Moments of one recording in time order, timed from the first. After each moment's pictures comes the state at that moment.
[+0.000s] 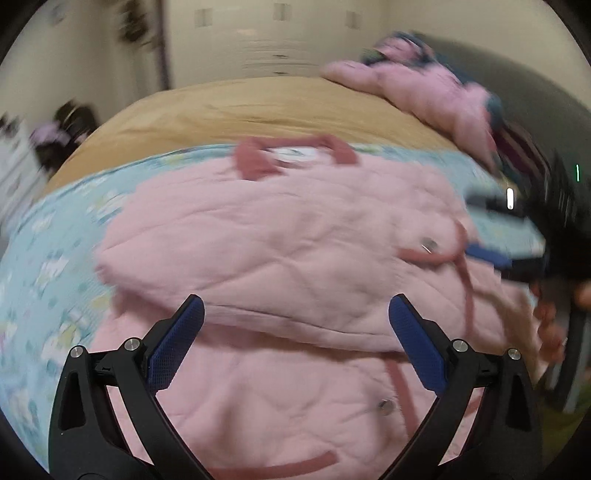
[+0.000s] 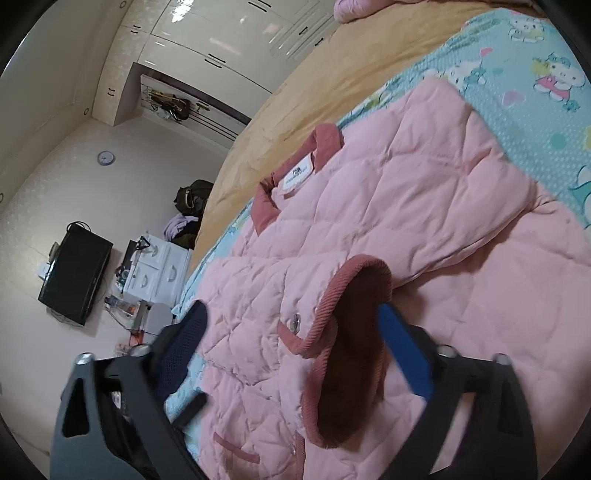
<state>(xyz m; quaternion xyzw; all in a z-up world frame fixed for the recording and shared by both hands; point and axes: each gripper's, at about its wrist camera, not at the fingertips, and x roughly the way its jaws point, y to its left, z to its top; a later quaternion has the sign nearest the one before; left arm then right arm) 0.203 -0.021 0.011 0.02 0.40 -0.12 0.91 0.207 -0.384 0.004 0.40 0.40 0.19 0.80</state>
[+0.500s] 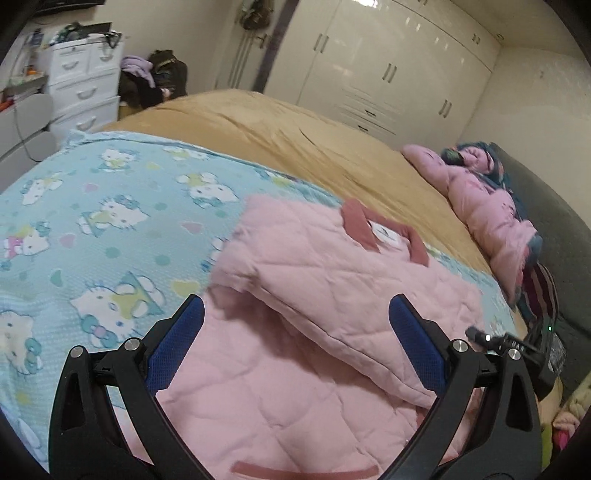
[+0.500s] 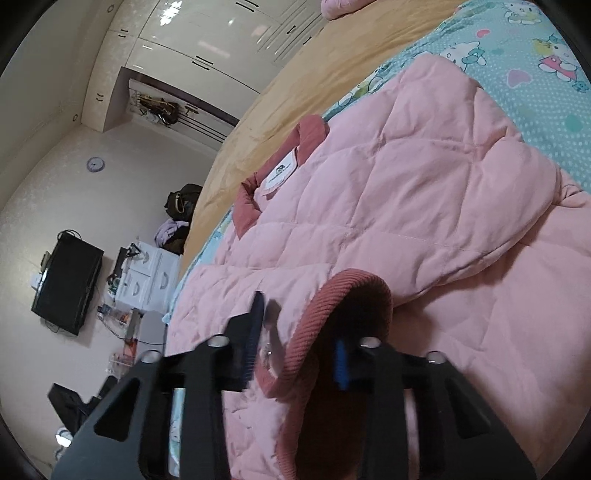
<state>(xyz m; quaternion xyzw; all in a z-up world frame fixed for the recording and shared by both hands) 0.191 0.109 0.047 -0.17 0.33 -0.01 0.93 0.227 -0.378 -0.019 0.40 0.40 0.18 0.81</state>
